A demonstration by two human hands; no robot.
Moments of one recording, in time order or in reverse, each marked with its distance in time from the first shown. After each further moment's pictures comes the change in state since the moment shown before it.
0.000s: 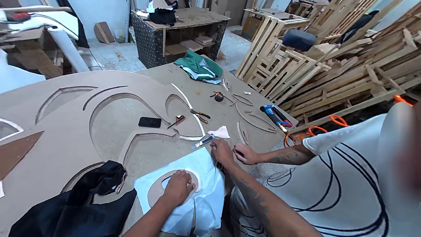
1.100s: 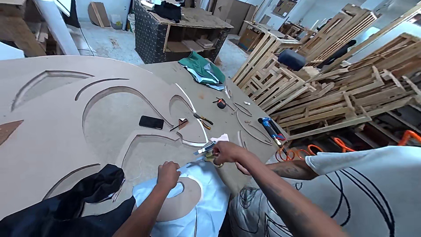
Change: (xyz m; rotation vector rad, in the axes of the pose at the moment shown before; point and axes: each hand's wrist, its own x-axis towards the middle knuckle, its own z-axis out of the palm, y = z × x) left_hand 0.044 -0.079 -0.041 -0.136 0.045 -0.265; right_hand 0.001 -0.109 -0.110 -0.400 -0.629 -0.298
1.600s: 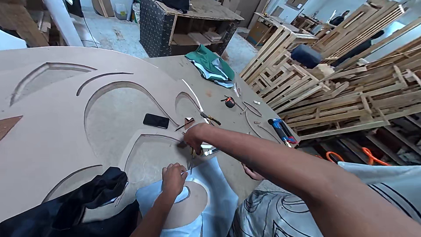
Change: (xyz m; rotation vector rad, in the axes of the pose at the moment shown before) left_hand 0.009 -0.009 0.015 -0.126 0.123 -0.005; right_hand 0.109 -0.152 -0.064 -0.858 -0.266 -0.247
